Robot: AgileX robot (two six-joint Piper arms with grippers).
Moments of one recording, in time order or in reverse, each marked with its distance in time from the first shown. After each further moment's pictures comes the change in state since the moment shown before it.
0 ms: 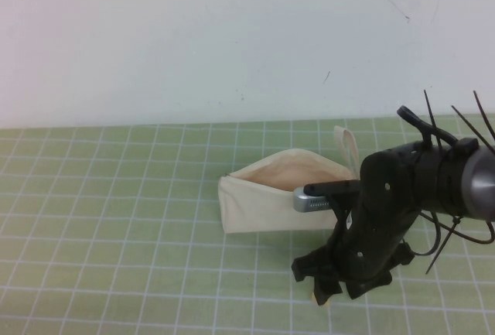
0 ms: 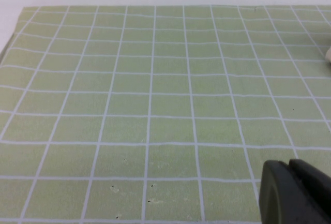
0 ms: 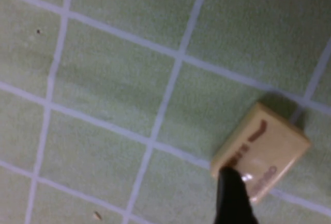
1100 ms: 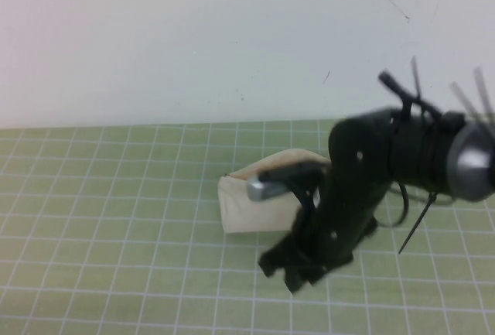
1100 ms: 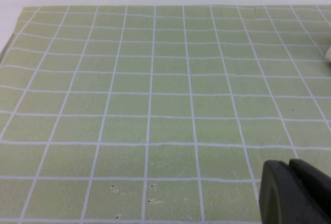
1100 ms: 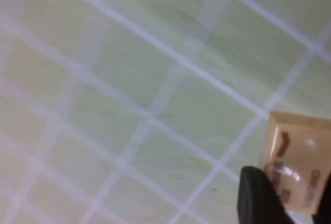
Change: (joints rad) right arm 0.075 -0.010 -0.168 0.042 0.179 -0.170; left arm 0.000 0.000 0.000 0.000 0.002 0.000
